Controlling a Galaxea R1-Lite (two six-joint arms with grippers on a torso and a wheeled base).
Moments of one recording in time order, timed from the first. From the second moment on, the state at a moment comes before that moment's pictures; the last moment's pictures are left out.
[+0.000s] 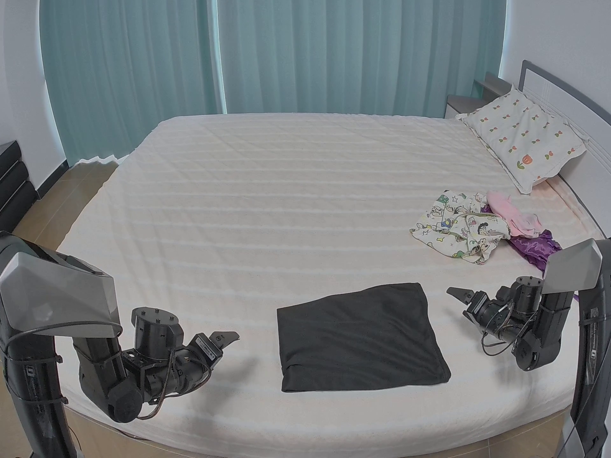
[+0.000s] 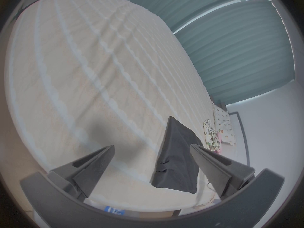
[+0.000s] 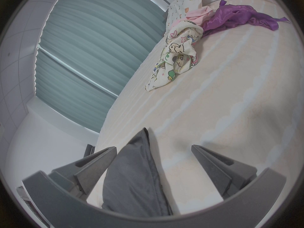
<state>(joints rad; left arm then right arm) -0.37 2.20 -0.29 -1.28 -0.04 -1.10 -0.03 2.49 -0.55 -1.55 0.35 0.80</state>
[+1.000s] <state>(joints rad) -0.40 2.29 -0.48 -1.26 -0.06 -1.03 -0.11 2.31 -0.36 -1.55 0.36 0.93</state>
